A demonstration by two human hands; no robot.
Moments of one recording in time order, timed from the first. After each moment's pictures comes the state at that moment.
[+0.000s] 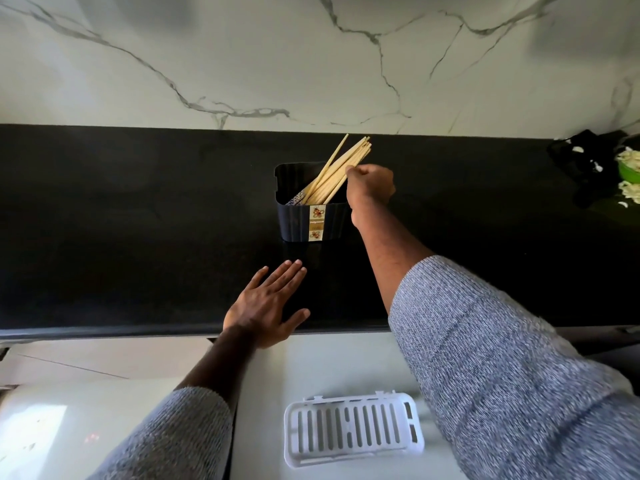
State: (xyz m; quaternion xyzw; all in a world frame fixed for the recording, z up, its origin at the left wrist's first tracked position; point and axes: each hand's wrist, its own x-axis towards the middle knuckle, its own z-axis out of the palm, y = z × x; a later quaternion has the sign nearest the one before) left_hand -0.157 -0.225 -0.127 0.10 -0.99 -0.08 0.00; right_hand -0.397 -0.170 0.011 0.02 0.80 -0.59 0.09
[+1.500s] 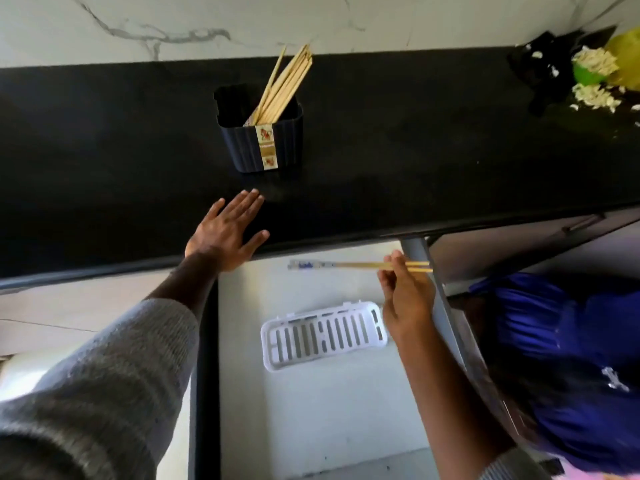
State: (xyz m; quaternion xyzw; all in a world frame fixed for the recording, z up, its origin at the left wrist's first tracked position) left_hand -0.157 -0.222 -0.128 0.10 -0.99 -0.07 0.00; right_hand -0.235 0.099 -0.101 0.28 0.51 -0.80 0.15
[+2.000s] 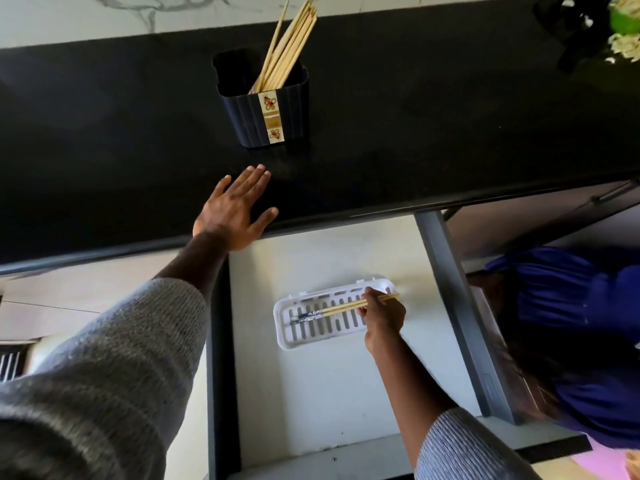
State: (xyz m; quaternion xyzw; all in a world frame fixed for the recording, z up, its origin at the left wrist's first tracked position) left_hand -0.157 -0.222 -0.127 0.10 -0.99 -0.06 0.00; right_hand -0.172 0.090 -0.222 0.34 0.67 -0.63 0.20
